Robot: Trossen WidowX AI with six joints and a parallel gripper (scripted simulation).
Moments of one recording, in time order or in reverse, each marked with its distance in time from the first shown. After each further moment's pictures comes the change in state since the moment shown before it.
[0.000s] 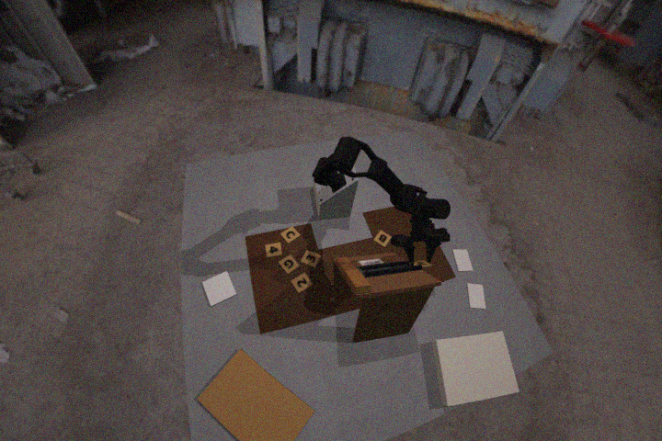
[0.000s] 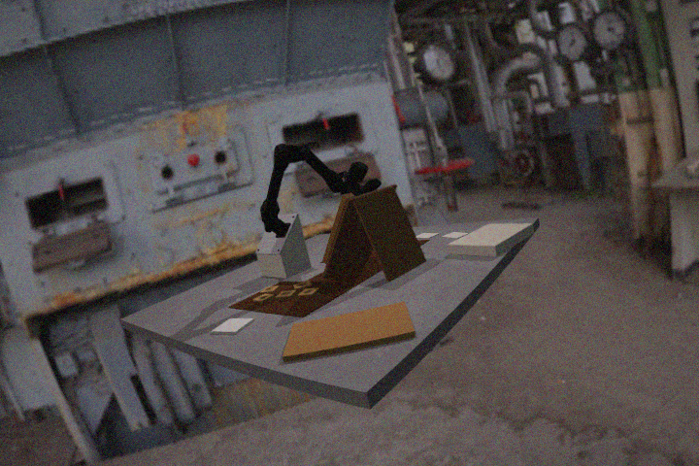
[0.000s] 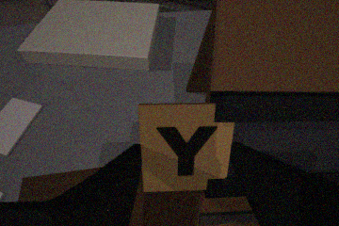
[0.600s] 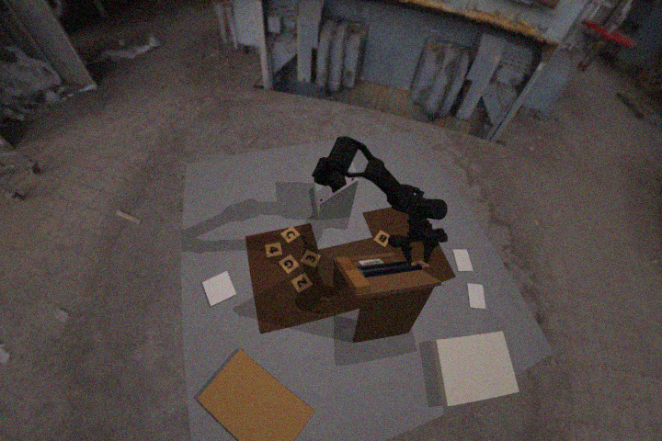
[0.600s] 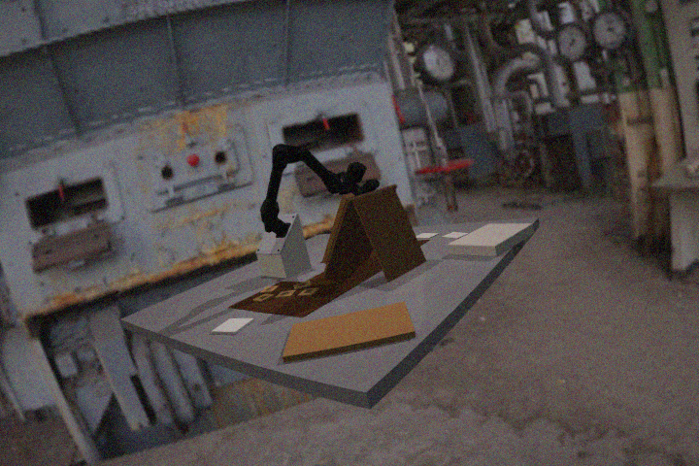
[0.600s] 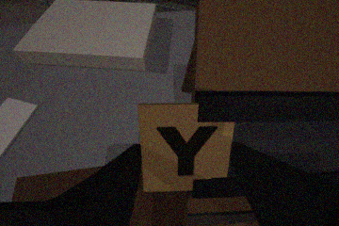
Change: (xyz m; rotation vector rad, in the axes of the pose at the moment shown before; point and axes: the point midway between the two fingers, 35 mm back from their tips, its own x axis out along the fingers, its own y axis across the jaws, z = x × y) arm 0.000 -0.009 0.000 -0.001 0.001 0.000
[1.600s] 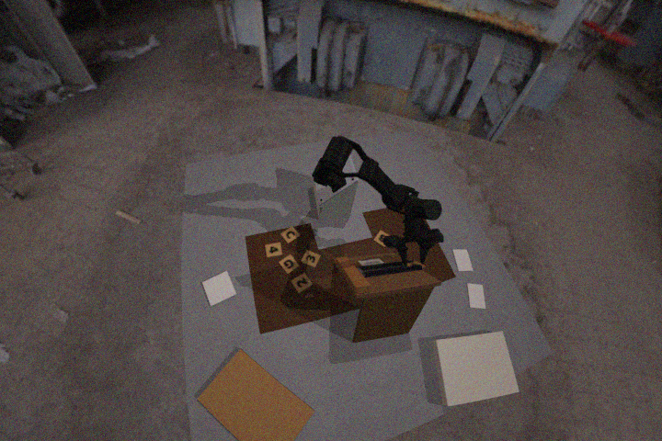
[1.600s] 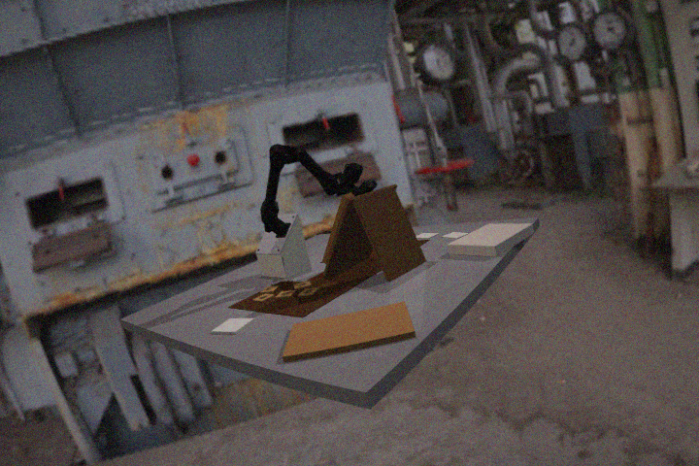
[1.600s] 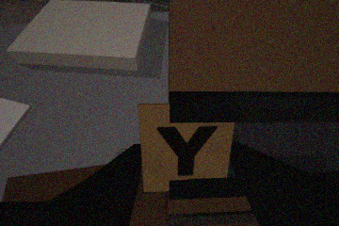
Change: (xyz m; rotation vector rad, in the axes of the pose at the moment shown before) arm 0.000 -0.015 0.000 0.000 0.000 0.000
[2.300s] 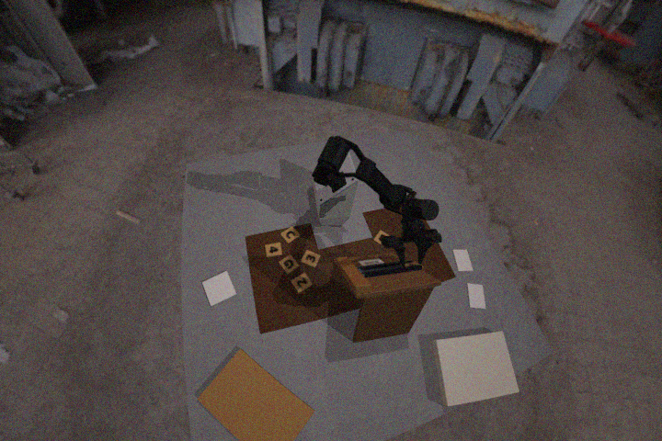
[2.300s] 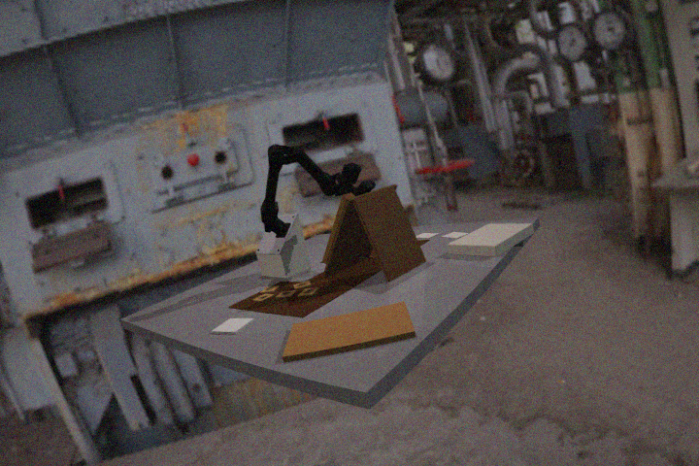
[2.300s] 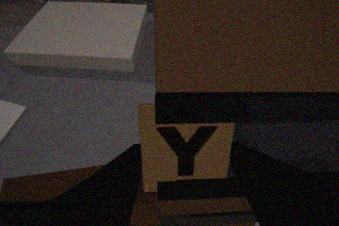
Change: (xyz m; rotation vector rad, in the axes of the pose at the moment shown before) arm 0.000 -0.008 0.000 0.004 -0.003 0.000
